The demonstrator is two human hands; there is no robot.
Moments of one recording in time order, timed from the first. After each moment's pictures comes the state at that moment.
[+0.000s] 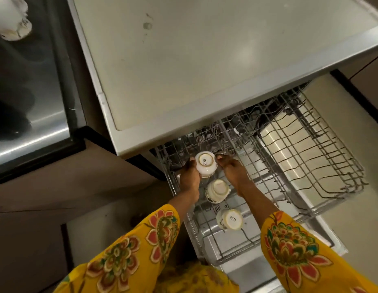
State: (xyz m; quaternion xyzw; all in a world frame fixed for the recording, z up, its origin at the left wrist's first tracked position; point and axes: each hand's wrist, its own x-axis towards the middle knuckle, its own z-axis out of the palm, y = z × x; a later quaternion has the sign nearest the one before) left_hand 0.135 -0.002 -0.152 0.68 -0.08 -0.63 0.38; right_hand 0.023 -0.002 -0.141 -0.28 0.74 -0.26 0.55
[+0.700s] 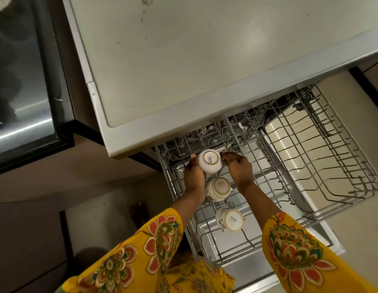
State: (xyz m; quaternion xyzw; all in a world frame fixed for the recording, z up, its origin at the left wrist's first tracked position) left_hand 0.121 -0.004 -0.158 0.69 -0.03 -0.61 0.40; right_hand 0.019 -0.007 -0.152 -0.29 0.77 -0.29 0.49
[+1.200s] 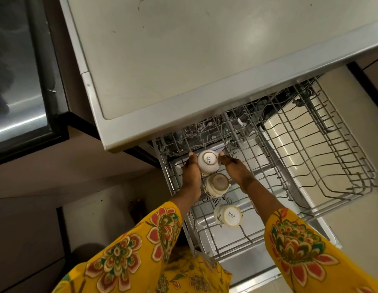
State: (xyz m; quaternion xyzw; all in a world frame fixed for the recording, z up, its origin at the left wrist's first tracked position) left_hand 0.126 0.001 -0.172 0.69 -0.07 -0.63 0.35; right_hand 0.010 -0.003 -0.163 -0.32 0.74 -0.14 0.58
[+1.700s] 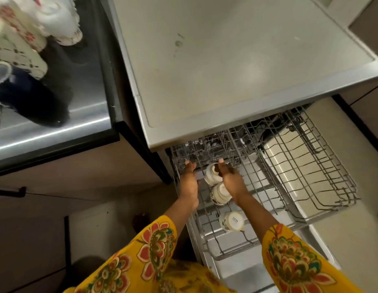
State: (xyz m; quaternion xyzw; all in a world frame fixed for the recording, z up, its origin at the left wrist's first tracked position) left_hand 0.168 0.028 -0.089 0.64 -0.09 -0.65 0.41; right_hand 0.058 0.024 -0.093 -0.33 0.73 -0.24 0.55
